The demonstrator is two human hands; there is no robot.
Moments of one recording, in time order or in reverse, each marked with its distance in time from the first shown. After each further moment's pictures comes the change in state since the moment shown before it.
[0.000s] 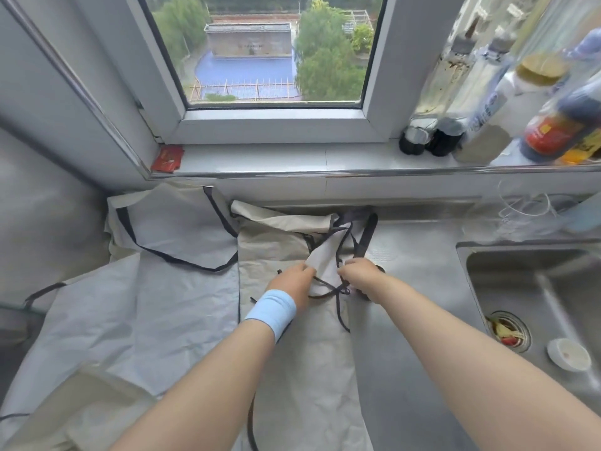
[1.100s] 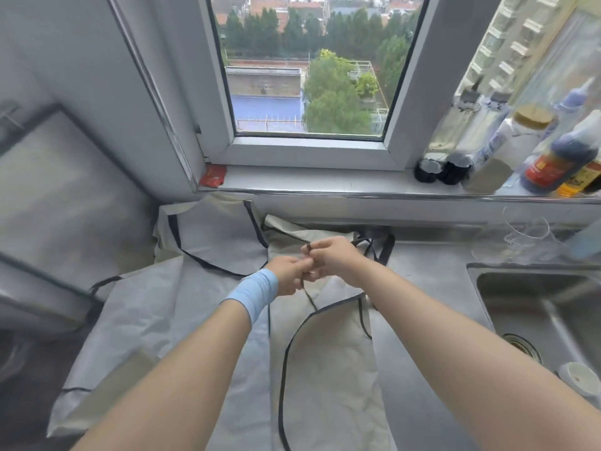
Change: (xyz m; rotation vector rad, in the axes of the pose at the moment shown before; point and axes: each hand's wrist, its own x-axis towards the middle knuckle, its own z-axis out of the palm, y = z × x) left_hand -0.056 -0.058 -0.068 -1.162 -0.070 -0.281; right_hand -0.074 -0.092 0.059 0.261 -0.196 -0.419
